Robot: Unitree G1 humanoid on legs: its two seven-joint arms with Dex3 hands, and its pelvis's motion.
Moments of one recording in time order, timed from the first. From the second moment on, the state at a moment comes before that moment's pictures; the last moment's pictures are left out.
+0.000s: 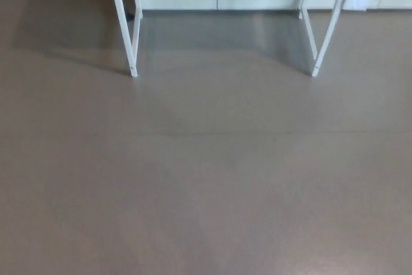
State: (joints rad) left_arm 0.19 0.47 0.24 0.96 -0.09 -0.30 -0.31; right_arm 0.00 -0.37 -0.02 1.21 -0.18 -0.46 -0.03
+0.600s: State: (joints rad) left_arm 0.18 0.46 0.23 0.94 -0.09 -0.30 -0.30; right_arm 0.00 -0.38 -0.03 1.22 -0.18 -0.47 -0.03
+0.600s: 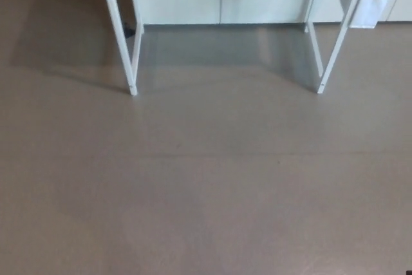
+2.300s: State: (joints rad) left_arm 0.16 0.49 0.22 0.95 -0.09 -0.29 -0.29; right_arm -0.01 -0.37 -0.02 1.22 -0.17 -0.47 -0.03
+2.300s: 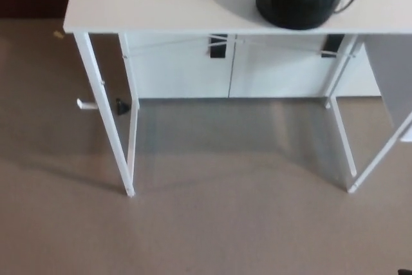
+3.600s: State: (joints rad) left_arm 0.15 0.49 0.18 0.98 -0.08 -0.29 -0.28; right_arm -0.01 -0.38 -0.01 1.23 -0.17 -0.47 -0.03
